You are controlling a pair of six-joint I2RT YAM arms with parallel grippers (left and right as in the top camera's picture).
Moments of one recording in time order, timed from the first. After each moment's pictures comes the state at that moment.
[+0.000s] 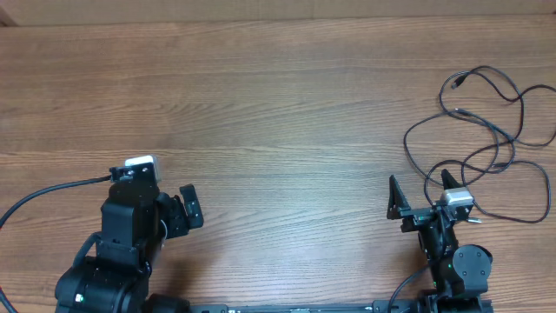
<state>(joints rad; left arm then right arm) -0.23 0.72 0.98 -1.08 -0.21 -0.37 0.04 0.01 0.02 -0.03 -0.10 0.05</state>
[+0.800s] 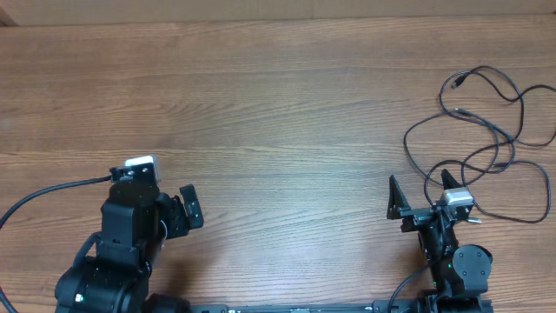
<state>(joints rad) -0.23 0.72 0.98 -1.09 -0.21 -0.37 0.04 0.01 0.02 -0.03 -0.10 0.05</state>
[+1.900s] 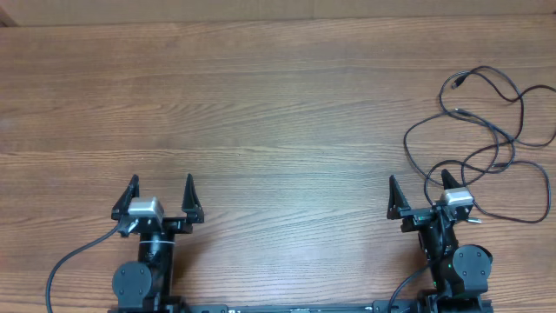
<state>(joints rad) 0.00 0.02 0.07 0.02 0.01 -0.10 0.04 0.01 0.02 -0.03 -0.10 0.05</state>
